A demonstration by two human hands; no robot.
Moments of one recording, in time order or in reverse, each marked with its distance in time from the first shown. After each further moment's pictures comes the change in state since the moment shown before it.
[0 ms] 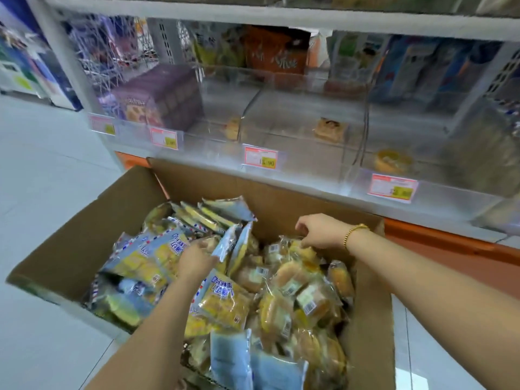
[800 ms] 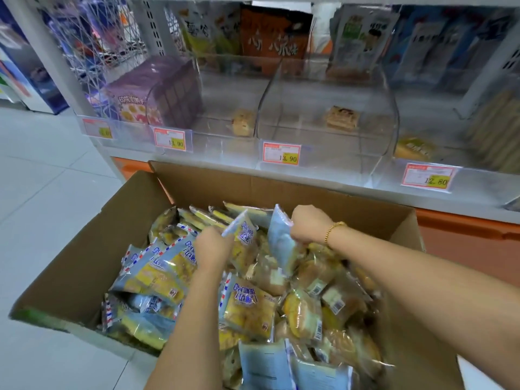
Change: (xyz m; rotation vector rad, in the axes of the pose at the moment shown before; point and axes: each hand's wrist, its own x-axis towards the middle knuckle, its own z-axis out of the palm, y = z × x) left_hand 0.046 0.015 -0.014 -0.035 0.120 0.144; right_hand 0.056 -0.072 0.016 0.035 0.128 0.208
